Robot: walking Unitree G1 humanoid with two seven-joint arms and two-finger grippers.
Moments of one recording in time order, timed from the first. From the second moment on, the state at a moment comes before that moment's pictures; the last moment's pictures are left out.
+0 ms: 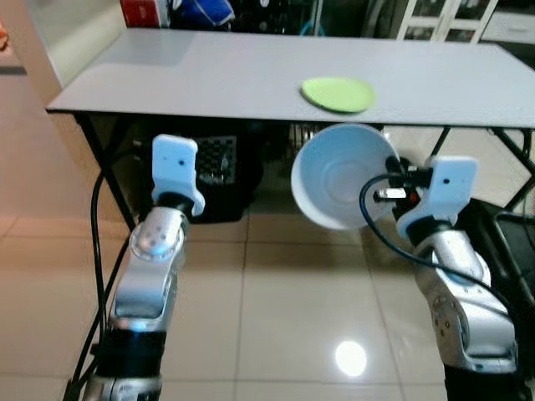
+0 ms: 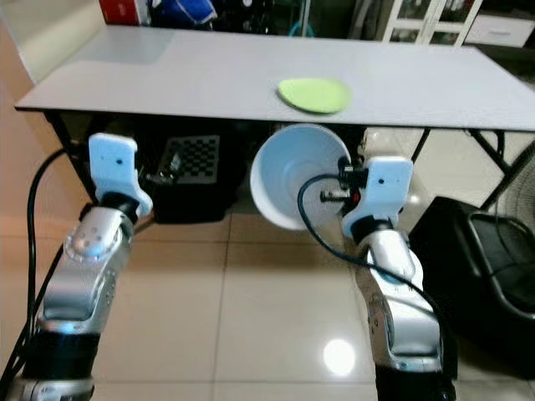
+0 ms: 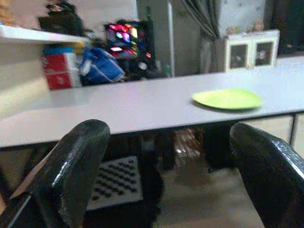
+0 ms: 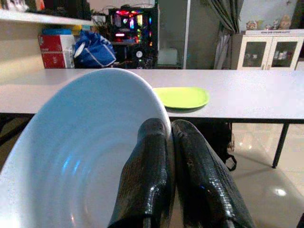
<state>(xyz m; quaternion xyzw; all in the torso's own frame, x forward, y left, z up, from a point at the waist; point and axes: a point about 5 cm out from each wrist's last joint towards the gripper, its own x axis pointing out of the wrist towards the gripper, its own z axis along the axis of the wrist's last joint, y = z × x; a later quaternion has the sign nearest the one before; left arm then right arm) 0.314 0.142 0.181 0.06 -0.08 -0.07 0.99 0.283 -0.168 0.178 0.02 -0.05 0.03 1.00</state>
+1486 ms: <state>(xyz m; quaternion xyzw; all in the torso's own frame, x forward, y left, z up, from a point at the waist) 0.317 0.145 0.187 0.04 -0.07 -0.06 1.00 0.287 -0.164 0.189 0.05 -0.07 0.01 1.00</state>
